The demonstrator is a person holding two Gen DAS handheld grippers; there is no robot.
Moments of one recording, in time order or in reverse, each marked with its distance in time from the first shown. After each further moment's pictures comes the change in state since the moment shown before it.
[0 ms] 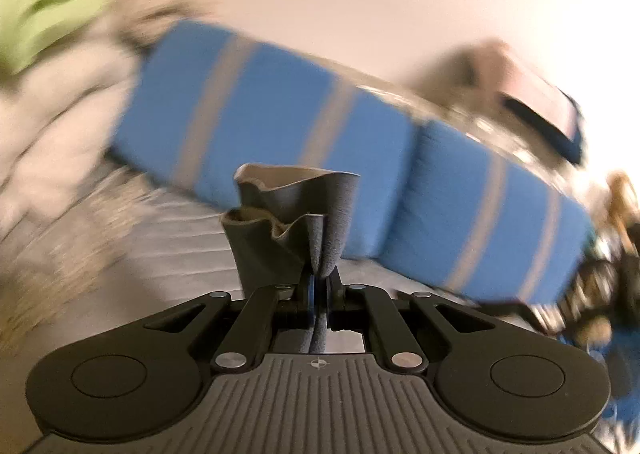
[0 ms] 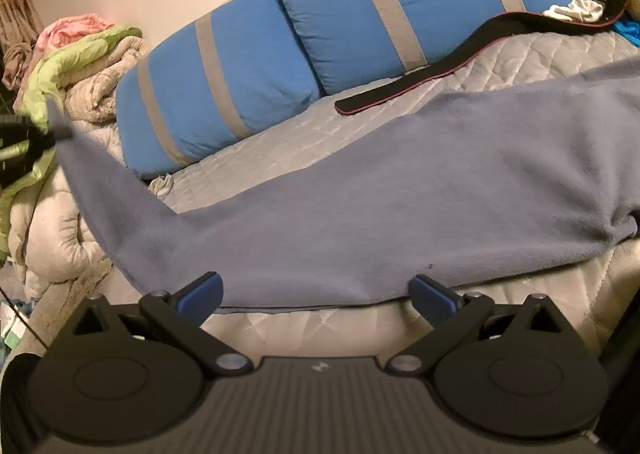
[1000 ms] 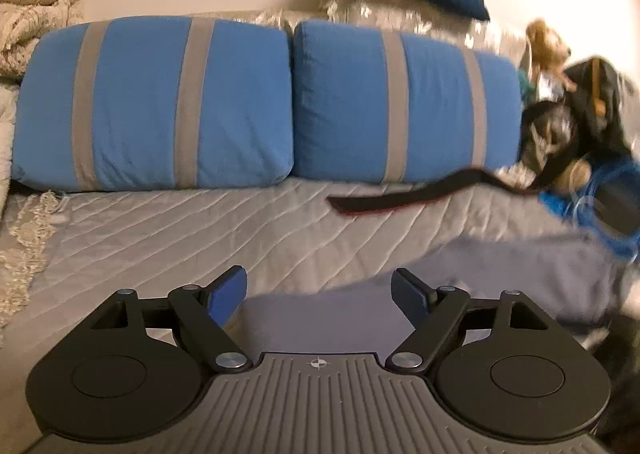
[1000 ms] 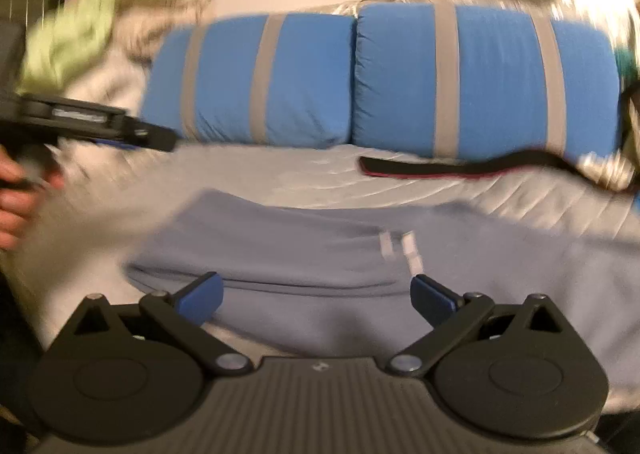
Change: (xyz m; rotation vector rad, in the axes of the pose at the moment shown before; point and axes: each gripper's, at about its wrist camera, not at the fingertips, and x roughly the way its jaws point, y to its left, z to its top) left arm 0.046 -0.054 -0.088 0.340 0.093 -0.104; right arm 0.001 0.044 0.017 -0.529 -0.077 -0.158
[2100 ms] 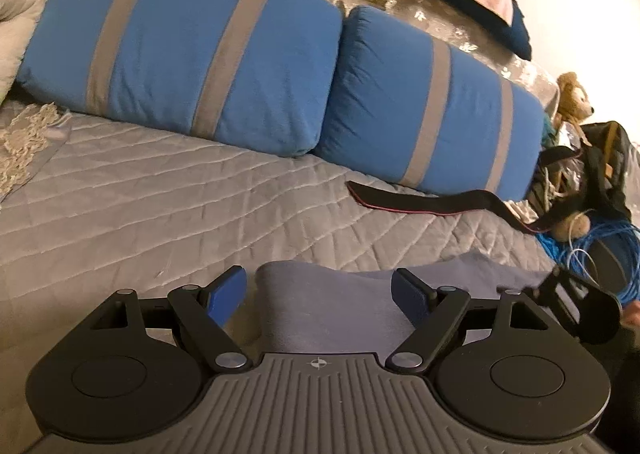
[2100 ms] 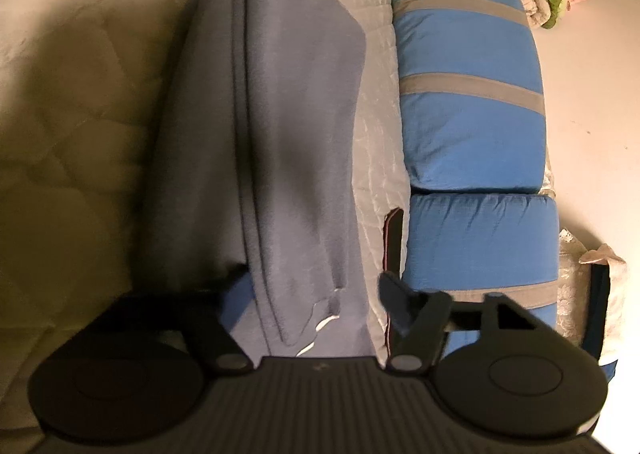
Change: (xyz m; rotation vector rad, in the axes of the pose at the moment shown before) left arm 0.022 0.061 -0.027 -0.266 0.025 -0.081; right arm 0.094 0.059 -0.037 -1.383 0.150 -0.170
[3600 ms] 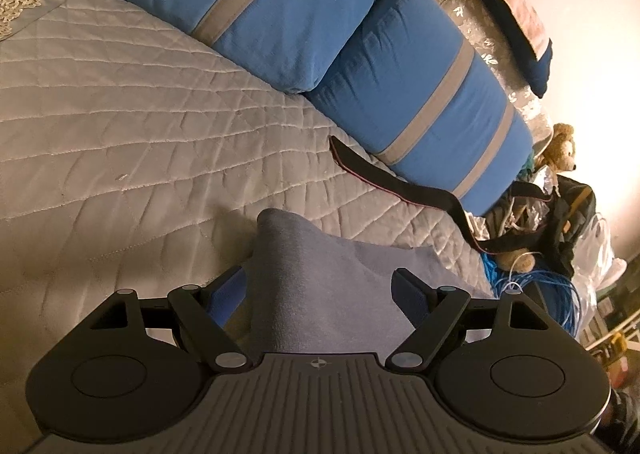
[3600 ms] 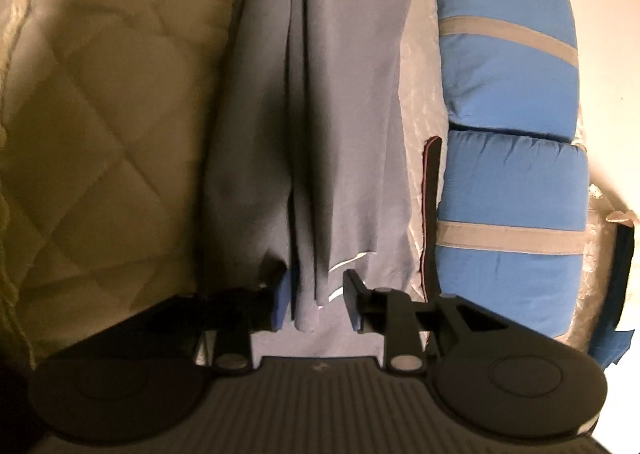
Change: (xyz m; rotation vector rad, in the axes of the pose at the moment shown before) left arm 0.027 0.040 -0.005 -0.322 0.174 -0.200; right arm -0.021 0.015 -0.047 -0.014 0.149 0.097
